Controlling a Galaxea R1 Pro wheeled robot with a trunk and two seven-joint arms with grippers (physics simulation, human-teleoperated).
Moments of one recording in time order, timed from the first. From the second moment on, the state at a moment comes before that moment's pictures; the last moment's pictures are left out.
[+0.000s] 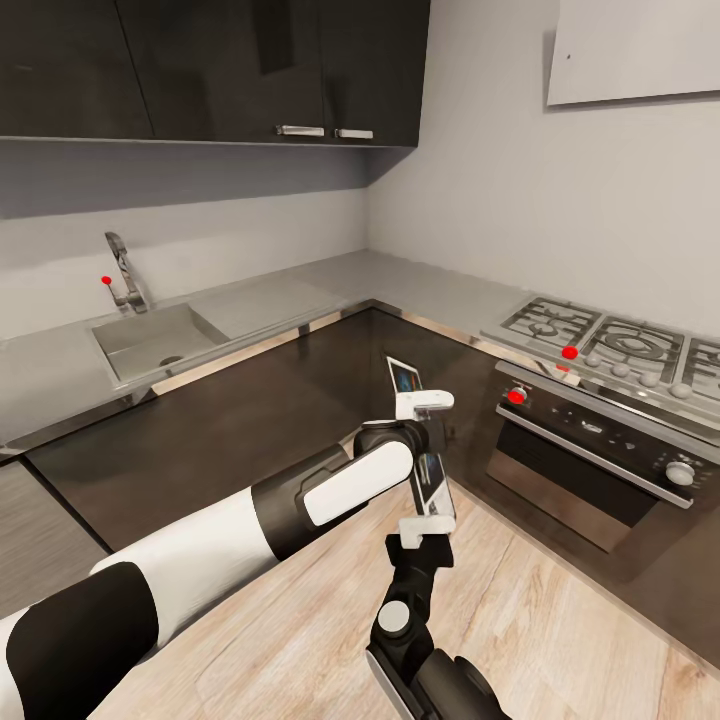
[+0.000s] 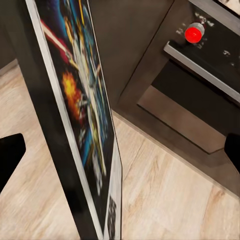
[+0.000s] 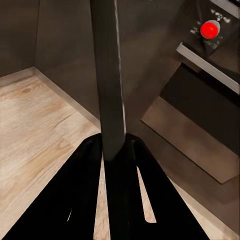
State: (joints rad) left arm -1.12 -0.17 -1.09 -1.17 1.41 0.38 0.92; right arm -0.36 0.14 0.66 -1.18 -0.05 0.33 -0.95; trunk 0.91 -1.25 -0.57
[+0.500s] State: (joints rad) left arm -1.12 -0.17 -1.09 -1.17 1.41 0.38 0.92; right arm -0.36 0.14 0.66 -1.18 -0.05 0.33 -0.95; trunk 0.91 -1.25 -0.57
